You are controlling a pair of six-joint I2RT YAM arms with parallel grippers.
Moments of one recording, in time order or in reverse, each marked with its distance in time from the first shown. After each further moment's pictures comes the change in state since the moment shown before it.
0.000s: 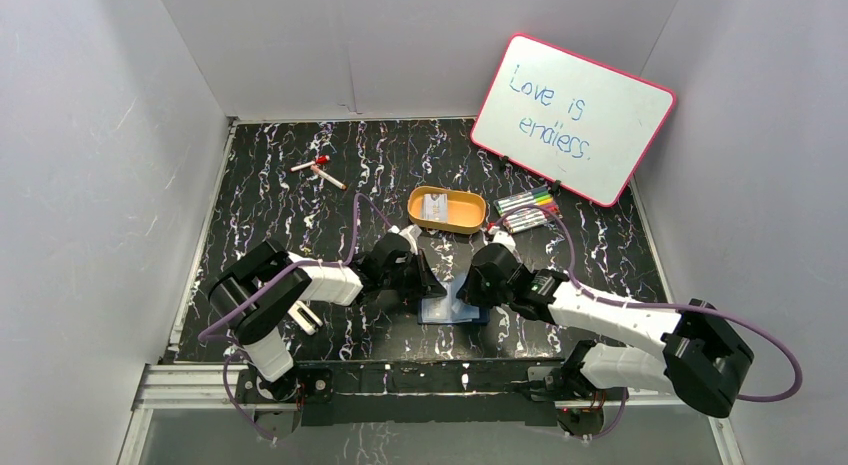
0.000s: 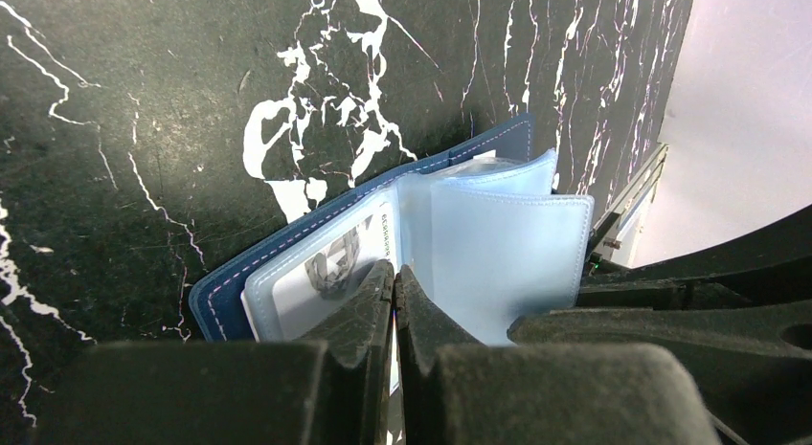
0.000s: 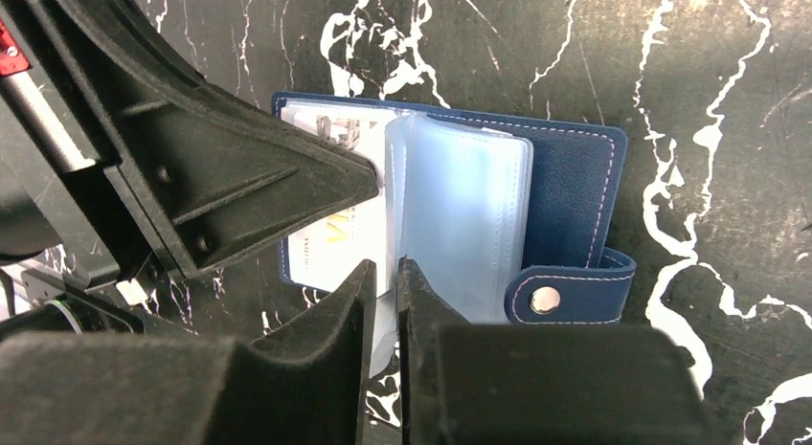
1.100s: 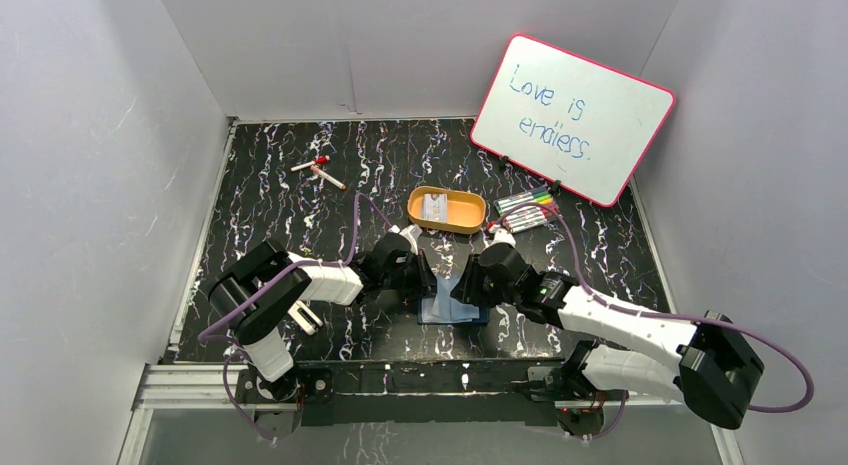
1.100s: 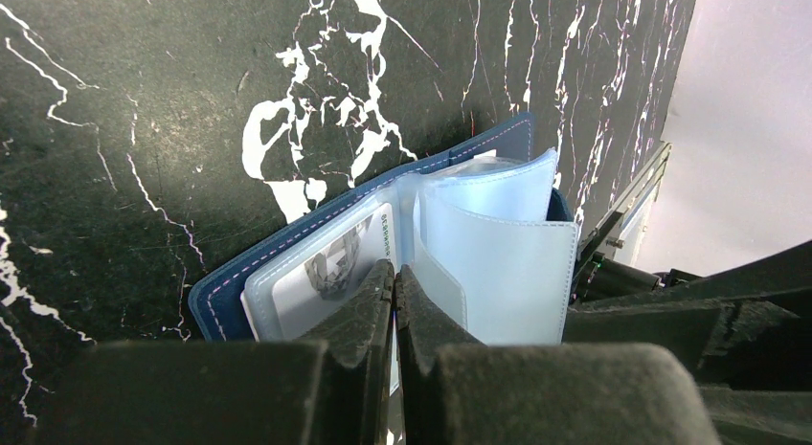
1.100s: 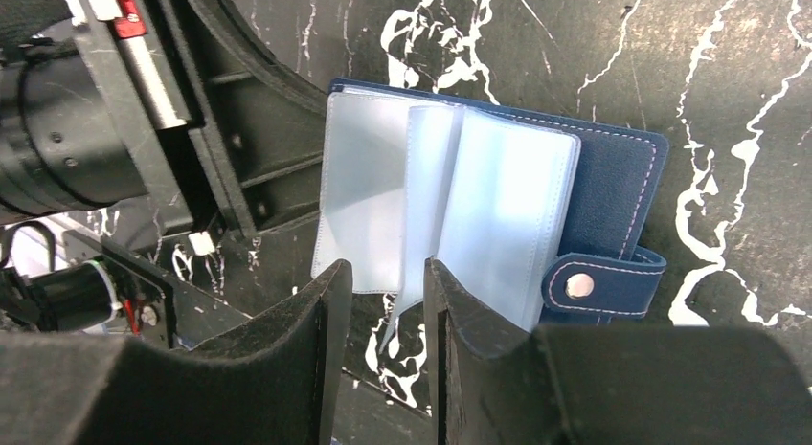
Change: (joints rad) left arm 0.000 0.000 0.004 -0.011 -0.002 0.008; right arm -0.005 -0.095 -0.011 0.014 -0.056 -0.048
